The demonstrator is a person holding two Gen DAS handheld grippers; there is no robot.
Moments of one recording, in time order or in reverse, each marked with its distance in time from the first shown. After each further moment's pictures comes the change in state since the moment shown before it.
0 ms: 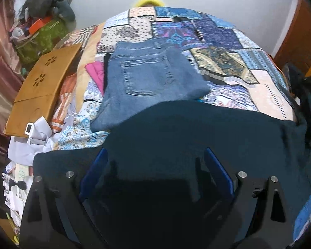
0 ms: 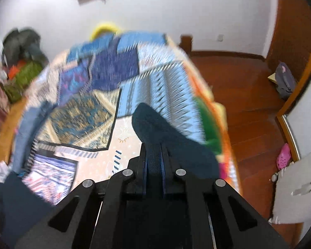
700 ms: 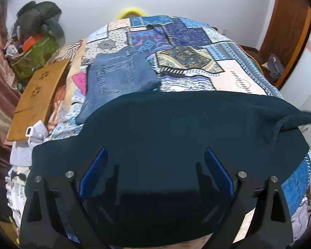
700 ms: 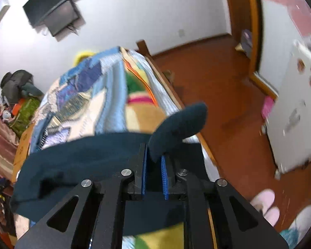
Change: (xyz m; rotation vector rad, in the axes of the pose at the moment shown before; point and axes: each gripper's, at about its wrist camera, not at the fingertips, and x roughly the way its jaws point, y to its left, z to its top) left arm -0.058 -0.066 -0.044 0.077 -0.055 -0.007; right arm -0.087 -0.110 -0.162 0.287 -0.009 -0.003
